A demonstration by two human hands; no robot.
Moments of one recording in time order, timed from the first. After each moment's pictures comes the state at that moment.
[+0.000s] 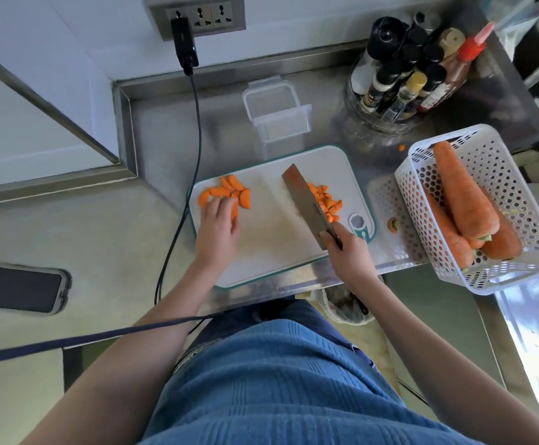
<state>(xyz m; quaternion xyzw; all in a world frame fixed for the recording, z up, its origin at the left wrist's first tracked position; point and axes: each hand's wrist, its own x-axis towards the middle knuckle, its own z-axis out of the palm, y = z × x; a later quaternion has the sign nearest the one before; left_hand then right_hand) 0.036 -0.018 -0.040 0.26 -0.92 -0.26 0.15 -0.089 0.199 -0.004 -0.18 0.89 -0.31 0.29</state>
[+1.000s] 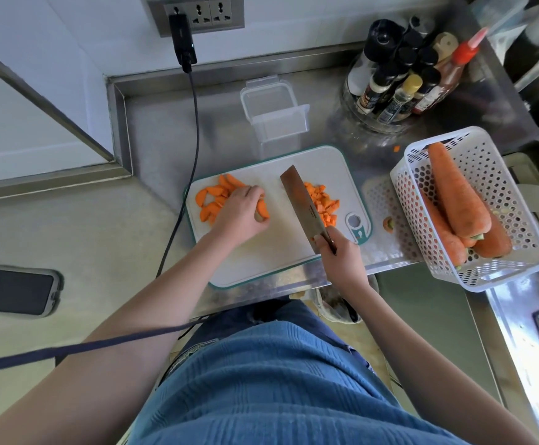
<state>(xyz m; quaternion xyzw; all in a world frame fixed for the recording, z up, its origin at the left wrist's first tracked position) -0.010 -0.020 -0.032 0.17 -0.94 -0.29 0.01 -0.070 0.194 0.001 -0.14 0.88 -0.34 0.28</state>
